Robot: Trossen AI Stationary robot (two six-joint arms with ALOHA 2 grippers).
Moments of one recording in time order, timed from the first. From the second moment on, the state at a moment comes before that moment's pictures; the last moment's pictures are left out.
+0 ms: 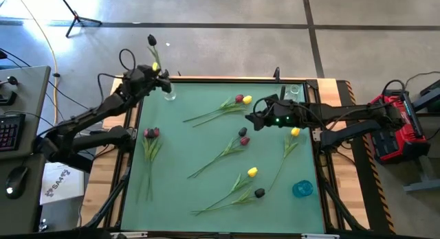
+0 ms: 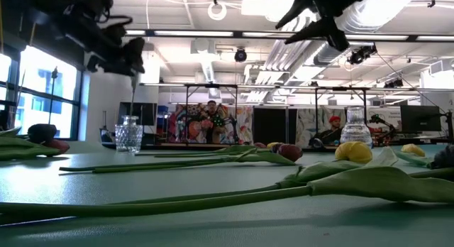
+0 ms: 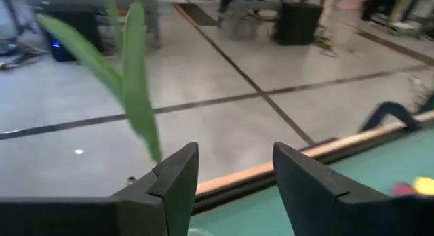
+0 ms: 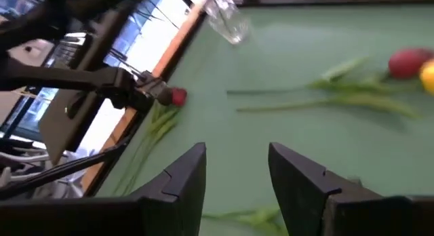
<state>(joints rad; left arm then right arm) 0.83 0.87 0.56 0.02 -0.27 -0.18 -0.01 1.15 0.95 -0.34 0.29 0.98</state>
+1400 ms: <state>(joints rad) 0.43 1.74 0.98 -0.21 0.04 -0.31 0.10 1.15 0.95 -0.76 0.20 1.09</state>
